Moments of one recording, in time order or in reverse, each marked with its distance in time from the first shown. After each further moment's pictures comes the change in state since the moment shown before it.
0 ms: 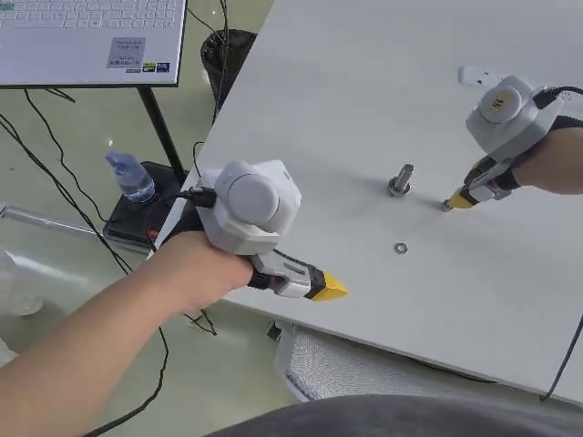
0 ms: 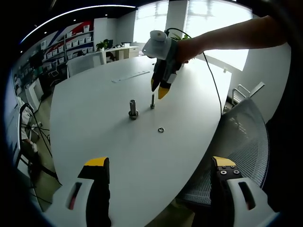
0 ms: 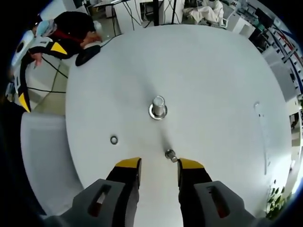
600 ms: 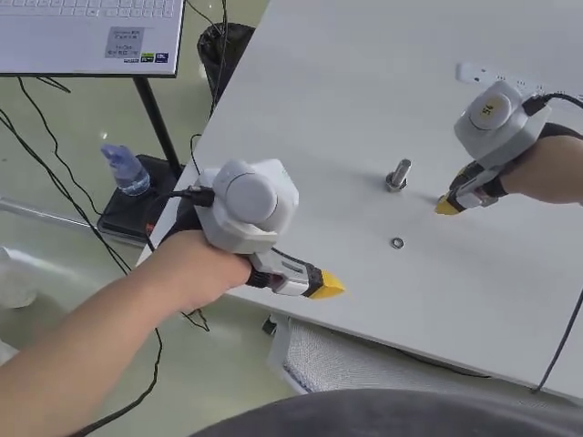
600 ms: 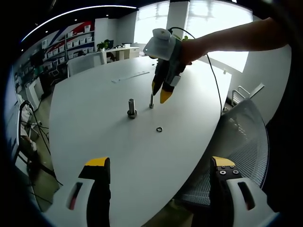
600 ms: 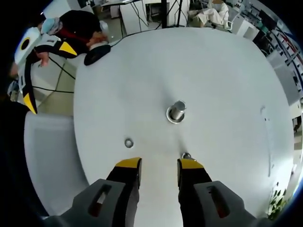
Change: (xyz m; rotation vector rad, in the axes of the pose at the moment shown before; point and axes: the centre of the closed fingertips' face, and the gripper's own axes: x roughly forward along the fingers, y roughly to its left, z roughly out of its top) left arm 0.001 -0.004 -0.004 -0.014 -0.015 -0.001; right arm -0.003 0.041 0.007 -0.022 -0.016 0.035
